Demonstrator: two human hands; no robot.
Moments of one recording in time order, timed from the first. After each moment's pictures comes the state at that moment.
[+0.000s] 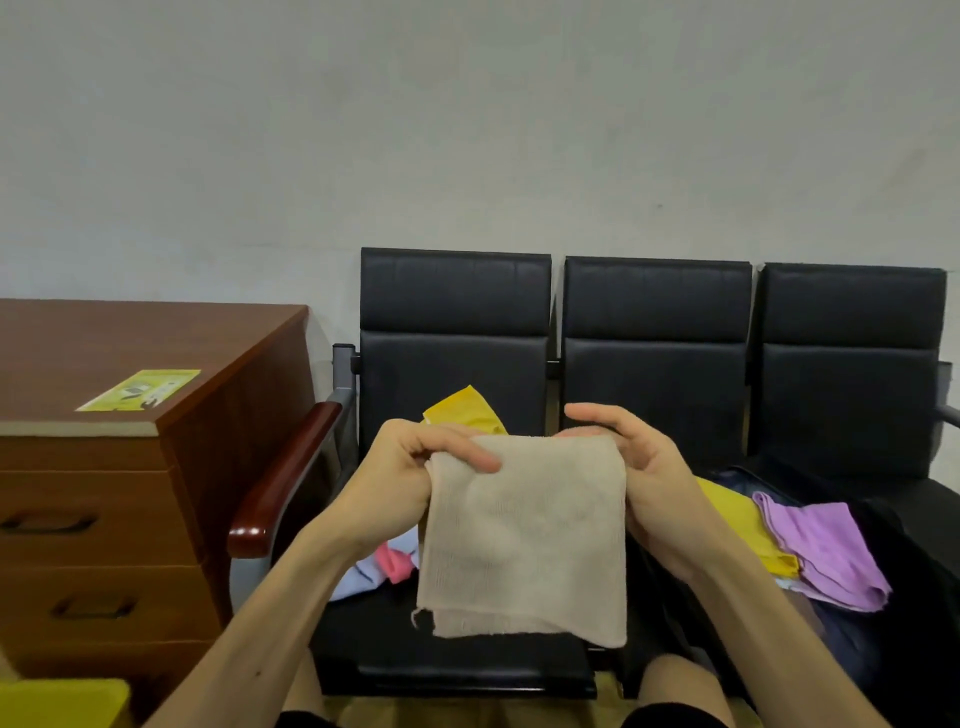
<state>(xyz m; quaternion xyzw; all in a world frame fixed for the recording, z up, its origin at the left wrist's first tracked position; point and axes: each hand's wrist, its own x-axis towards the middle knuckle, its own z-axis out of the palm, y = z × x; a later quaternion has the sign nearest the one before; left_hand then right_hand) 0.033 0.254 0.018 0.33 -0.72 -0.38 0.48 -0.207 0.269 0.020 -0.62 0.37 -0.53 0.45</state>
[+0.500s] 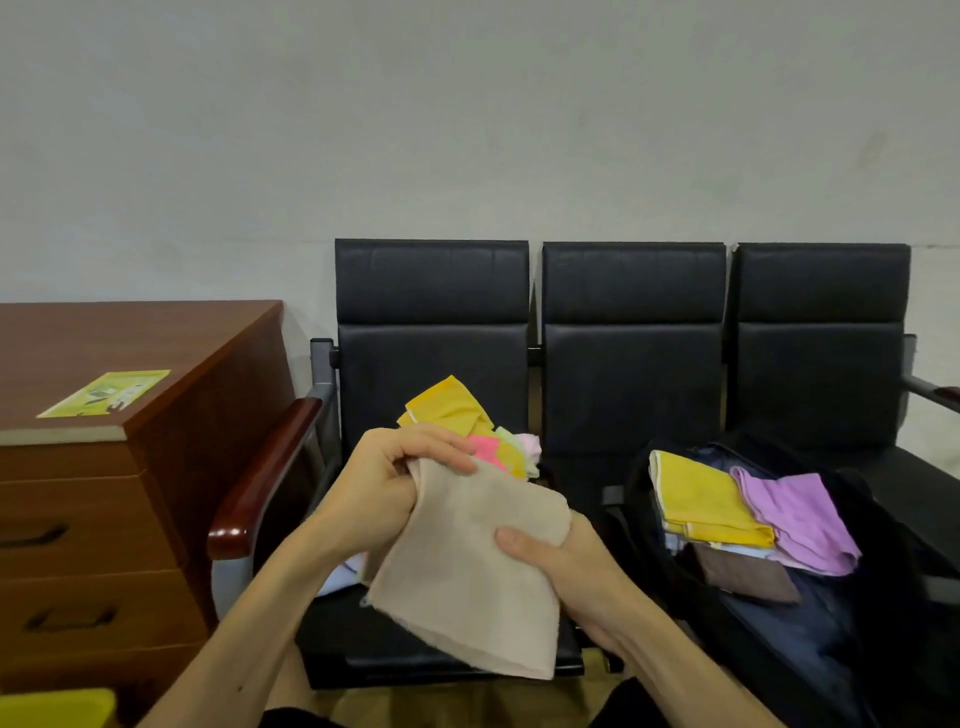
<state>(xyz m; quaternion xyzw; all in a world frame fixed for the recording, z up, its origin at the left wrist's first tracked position) 0.032 0.247 -0.003 0.36 -0.74 -0.31 0.47 -0.178 0.286 -0.046 -0.48 0.42 -0.46 0.61</state>
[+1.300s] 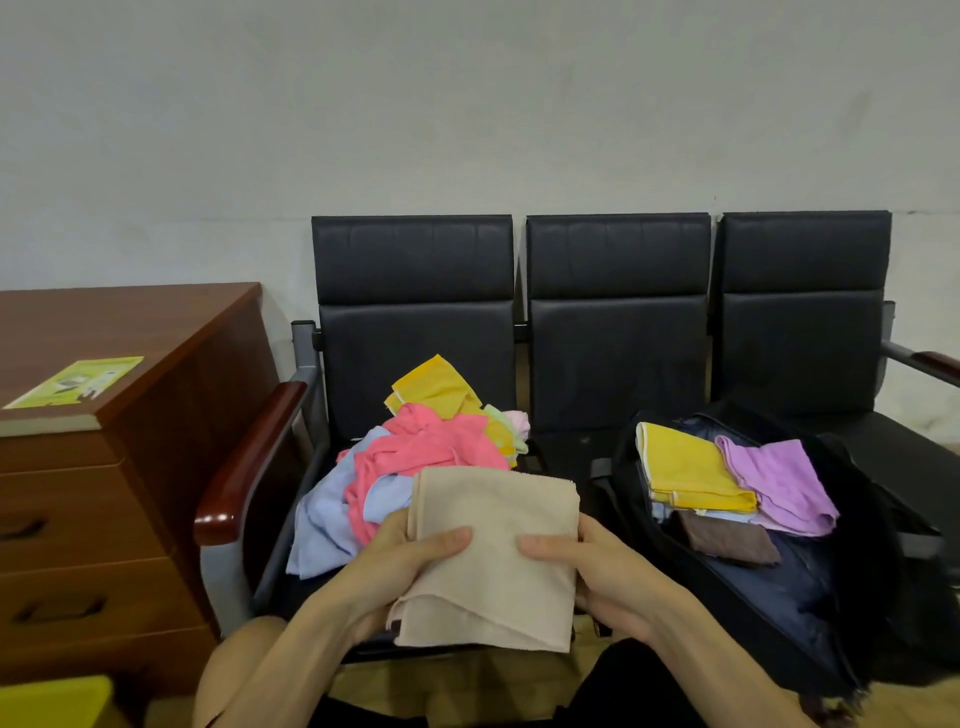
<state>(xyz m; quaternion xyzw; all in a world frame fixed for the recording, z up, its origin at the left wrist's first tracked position) 0.007 0.270 -0.077 0.45 -0.46 -0.66 0.39 -0.210 0.292 -0.066 -0.43 0.44 -0.39 0.69</state>
